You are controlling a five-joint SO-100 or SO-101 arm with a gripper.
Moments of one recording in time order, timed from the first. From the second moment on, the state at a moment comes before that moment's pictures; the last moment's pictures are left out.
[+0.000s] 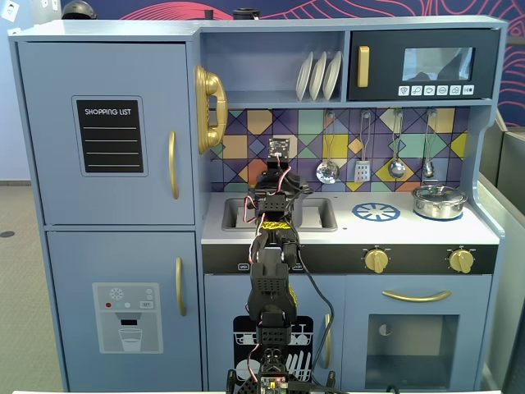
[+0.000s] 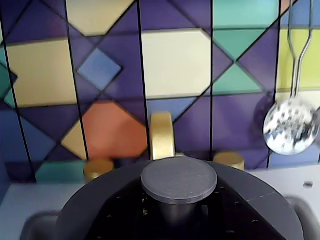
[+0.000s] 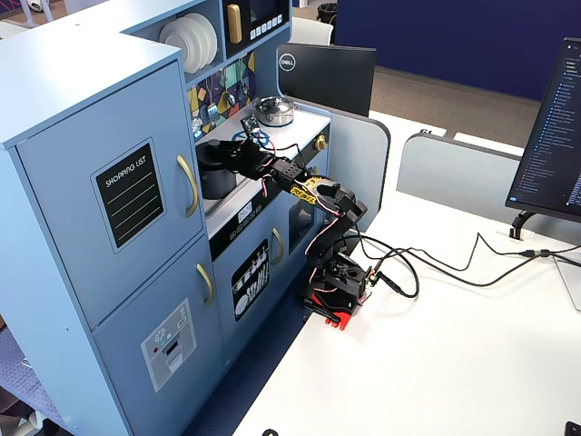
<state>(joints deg) 2.5 122.4 110.3 3.3 -90.4</state>
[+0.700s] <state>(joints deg) 2.1 119.1 113.5 -1.9 -91.4</state>
